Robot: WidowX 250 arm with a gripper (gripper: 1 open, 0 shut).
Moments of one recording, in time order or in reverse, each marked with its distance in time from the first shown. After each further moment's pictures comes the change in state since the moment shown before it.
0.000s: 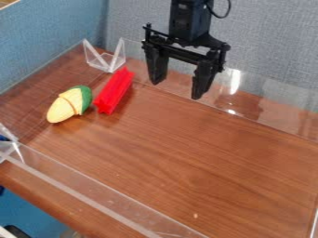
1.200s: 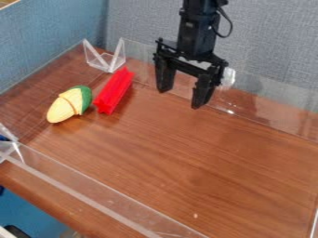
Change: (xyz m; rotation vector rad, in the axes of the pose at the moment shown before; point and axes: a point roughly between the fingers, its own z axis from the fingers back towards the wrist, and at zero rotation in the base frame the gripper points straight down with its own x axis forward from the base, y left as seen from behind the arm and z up) arm 0.027 0.007 -0.035 0.005 0.108 -0.109
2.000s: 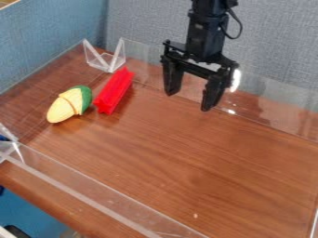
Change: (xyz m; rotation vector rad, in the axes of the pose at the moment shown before) arm 0.000 -0.014 0.004 -0.007 -0.007 0.003
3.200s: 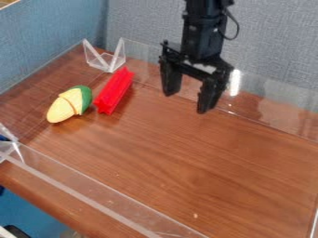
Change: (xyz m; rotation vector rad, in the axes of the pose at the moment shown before) arm -0.006 -0.001 0.011 0.004 -0.083 -0.103
